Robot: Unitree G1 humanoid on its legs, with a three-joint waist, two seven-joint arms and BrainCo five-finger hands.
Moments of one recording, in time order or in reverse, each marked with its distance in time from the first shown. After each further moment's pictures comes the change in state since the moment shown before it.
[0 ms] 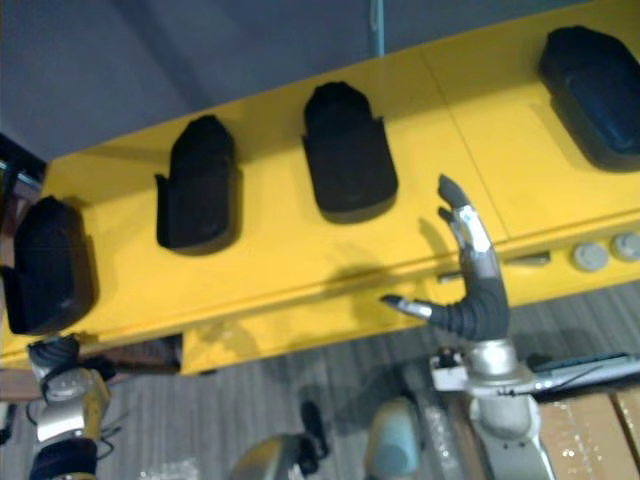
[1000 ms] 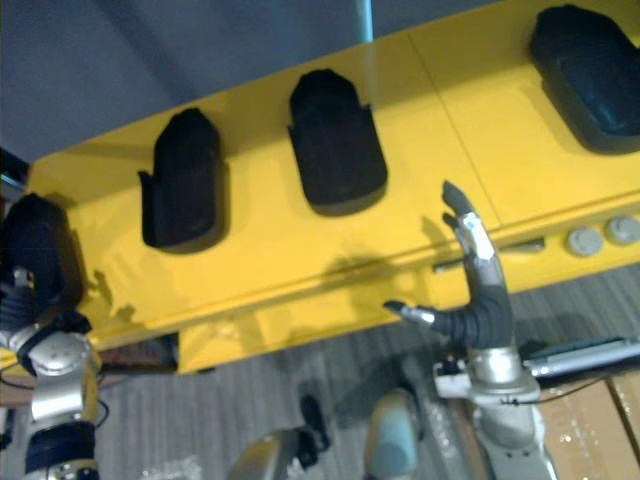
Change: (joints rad) left arm -0.017 0.008 -0.009 -0.196 0.096 -0.193 0.206; right arm 0.058 0.010 -0.006 -0.005 -0.019 -0.021 -0.030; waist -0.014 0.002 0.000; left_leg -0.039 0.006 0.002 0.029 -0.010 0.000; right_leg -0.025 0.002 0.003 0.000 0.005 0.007
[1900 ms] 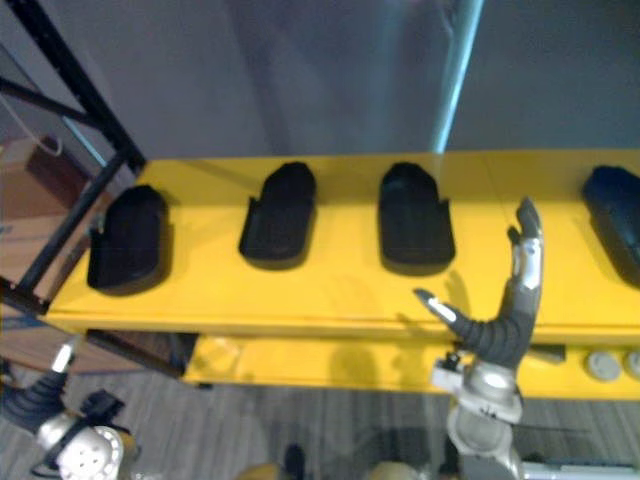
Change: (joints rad) left arm 0.465 -0.348 -0.079 -0.072 -0.058 -0.281 -0.176; right arm -0.177 0.134 -0.037 0.249 -0.293 -0.200 -0.350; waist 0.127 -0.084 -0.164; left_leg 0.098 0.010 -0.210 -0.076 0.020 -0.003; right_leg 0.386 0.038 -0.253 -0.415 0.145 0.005
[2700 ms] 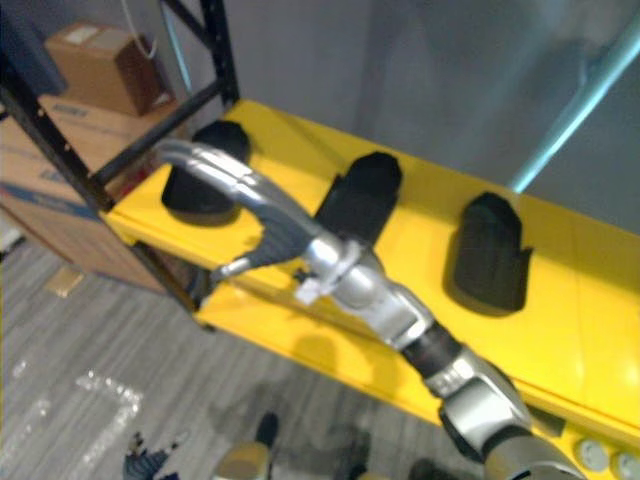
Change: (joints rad) left arm -0.122 0.094 -0.116 0.571 -0.057 0.040 -0.384; right arm -0.931 -0.012 0.668 0.509 0.162 0.224 0.456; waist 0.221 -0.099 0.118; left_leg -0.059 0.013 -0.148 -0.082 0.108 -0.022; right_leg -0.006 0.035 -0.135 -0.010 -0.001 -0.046
